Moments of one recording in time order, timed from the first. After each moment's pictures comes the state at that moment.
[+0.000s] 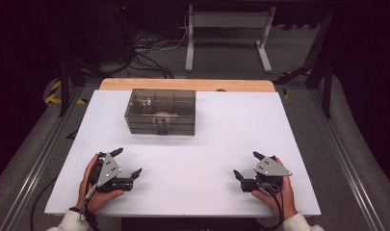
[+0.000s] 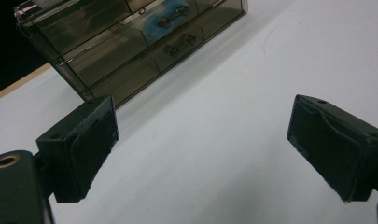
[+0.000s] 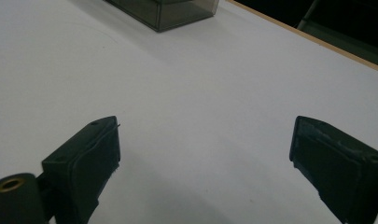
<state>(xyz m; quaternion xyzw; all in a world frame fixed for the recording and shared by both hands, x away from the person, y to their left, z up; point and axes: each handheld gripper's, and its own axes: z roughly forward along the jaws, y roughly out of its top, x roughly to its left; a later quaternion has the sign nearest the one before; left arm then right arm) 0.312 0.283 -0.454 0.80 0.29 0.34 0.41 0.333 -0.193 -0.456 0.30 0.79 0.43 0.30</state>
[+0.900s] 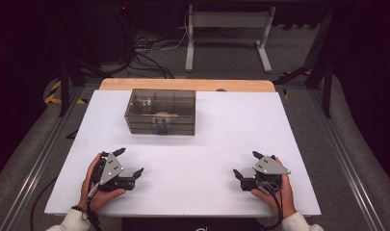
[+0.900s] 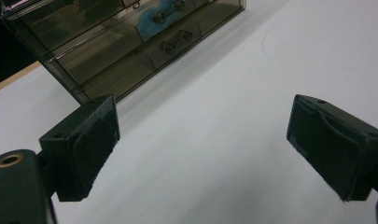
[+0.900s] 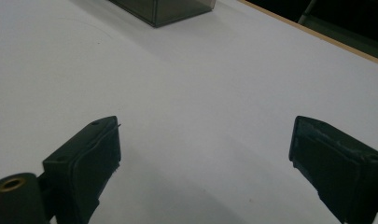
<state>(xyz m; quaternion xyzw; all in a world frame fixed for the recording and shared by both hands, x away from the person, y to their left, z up) 0.318 0.279 -0.458 0.80 0.29 0.33 0.41 0.337 -0.192 -0.458 0.31 0.79 0.43 0.30</state>
